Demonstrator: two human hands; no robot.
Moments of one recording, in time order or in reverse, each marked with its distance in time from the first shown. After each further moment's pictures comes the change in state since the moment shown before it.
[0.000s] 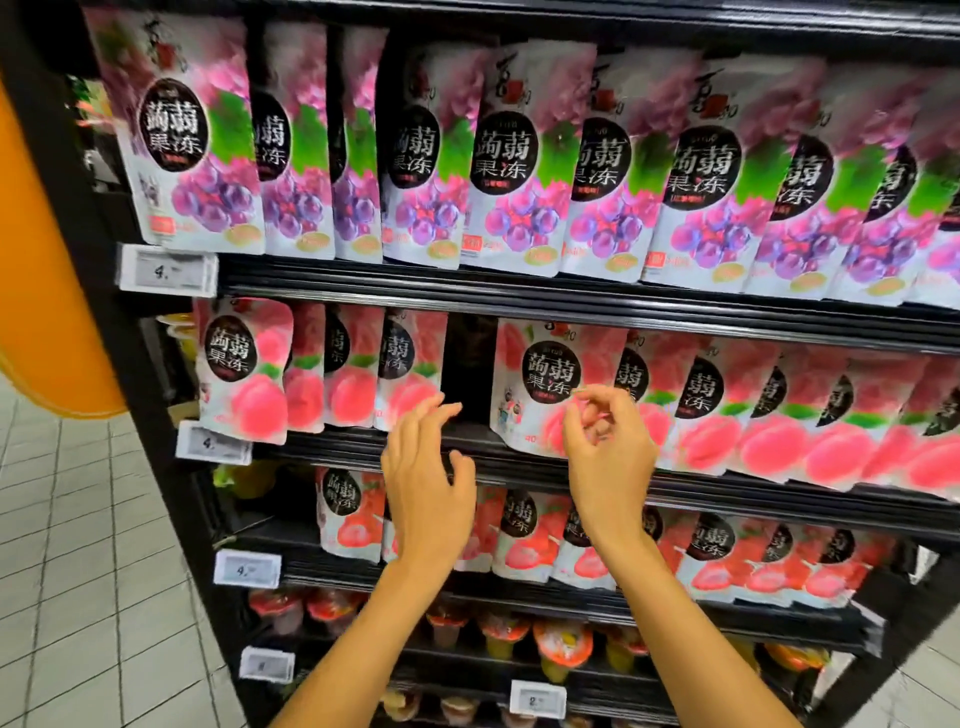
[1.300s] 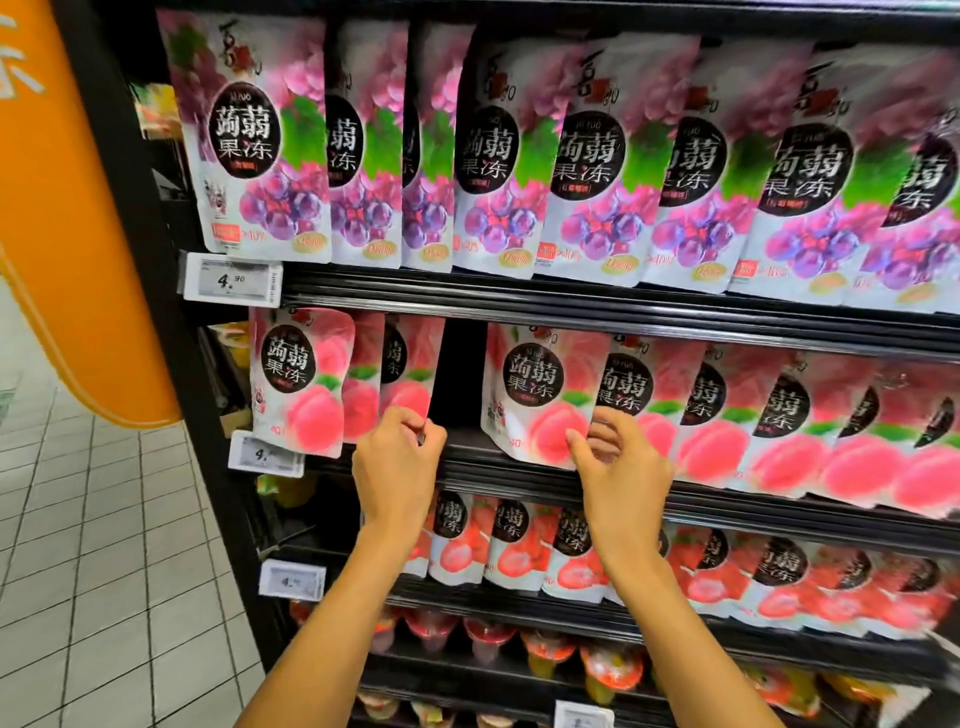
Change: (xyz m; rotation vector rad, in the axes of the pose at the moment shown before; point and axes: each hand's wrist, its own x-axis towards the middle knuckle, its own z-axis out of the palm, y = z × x) left_hand 0.065 -0.068 -0.048 0.161 0.101 -0.168; right_hand -0.021 0.001 0.051 -0.115 -0.084 0.054
